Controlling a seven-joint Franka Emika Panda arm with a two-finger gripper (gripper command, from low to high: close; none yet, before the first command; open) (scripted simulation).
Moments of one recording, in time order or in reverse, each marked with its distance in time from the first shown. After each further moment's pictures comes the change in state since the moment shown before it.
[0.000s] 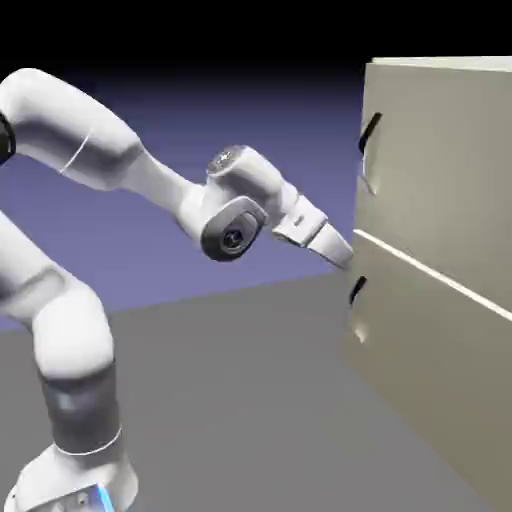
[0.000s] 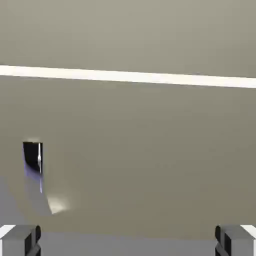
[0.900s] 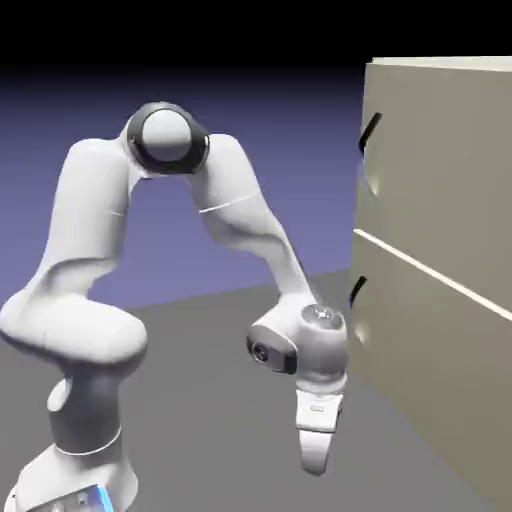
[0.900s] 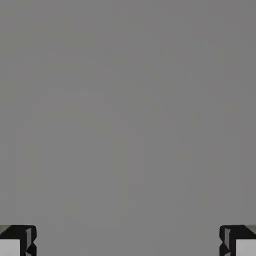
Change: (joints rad) arm 0.731 0.979 -0.841 0.189 0.999 -0.250 -0.340
